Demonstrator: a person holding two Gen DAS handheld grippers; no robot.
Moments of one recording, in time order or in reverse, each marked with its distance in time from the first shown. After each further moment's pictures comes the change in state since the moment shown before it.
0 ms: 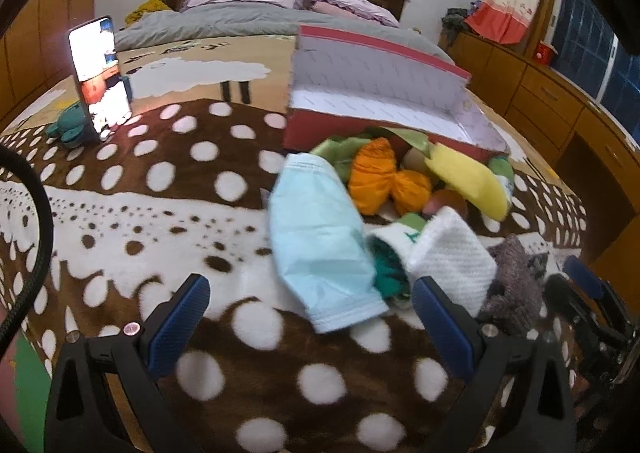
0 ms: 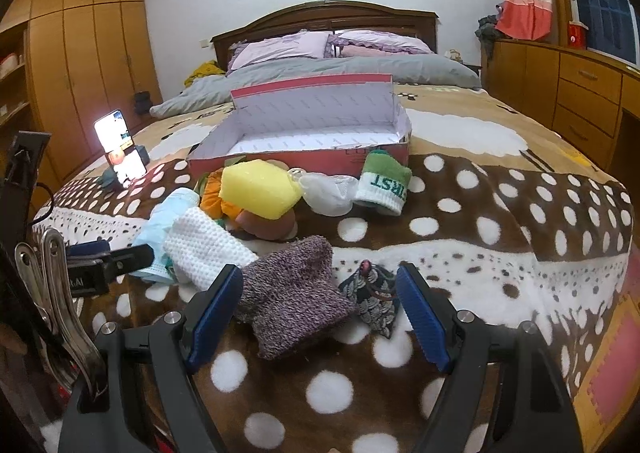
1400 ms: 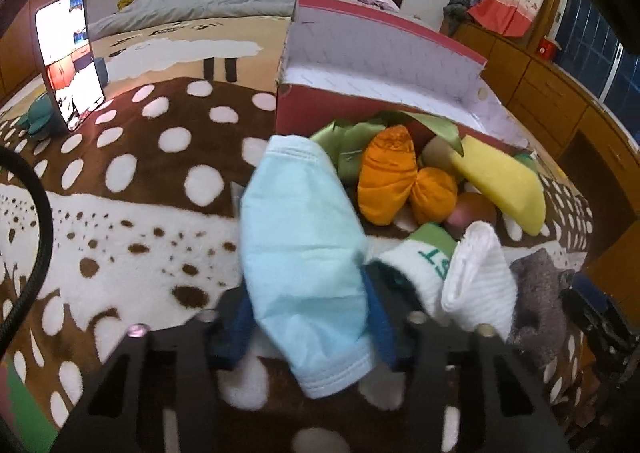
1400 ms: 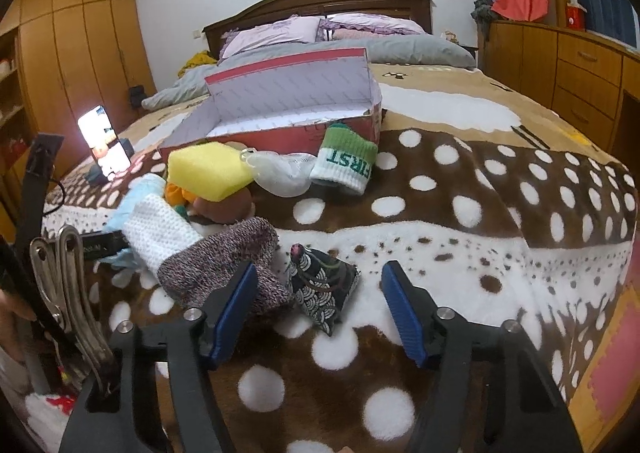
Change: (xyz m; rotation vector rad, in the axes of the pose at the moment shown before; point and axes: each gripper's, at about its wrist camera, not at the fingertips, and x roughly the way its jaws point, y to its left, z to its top) left arm 0.047 -0.007 0.008 -0.009 0.063 -0.047; right arm 0.019 -0.038 -0.008 0.023 0.062 0.002
